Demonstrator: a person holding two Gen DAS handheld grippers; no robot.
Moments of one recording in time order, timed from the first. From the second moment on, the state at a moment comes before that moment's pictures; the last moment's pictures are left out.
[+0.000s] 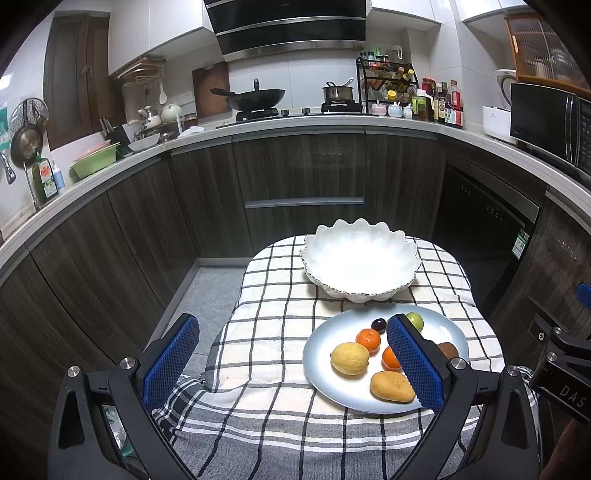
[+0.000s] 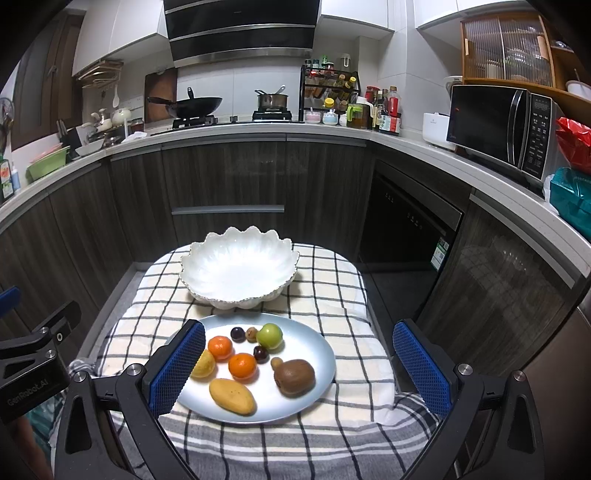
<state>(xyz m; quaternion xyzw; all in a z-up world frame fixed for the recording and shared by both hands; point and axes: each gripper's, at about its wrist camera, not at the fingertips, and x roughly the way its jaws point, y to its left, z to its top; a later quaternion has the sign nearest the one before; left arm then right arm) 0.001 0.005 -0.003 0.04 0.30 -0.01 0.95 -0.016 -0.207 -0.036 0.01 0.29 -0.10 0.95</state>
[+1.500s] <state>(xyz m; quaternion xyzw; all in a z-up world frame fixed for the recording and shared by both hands) 0.001 -0.001 -0.012 0.05 0.31 -0.01 0.95 -0.015 -0.206 -0.039 0.01 0.29 -0.10 0.95</state>
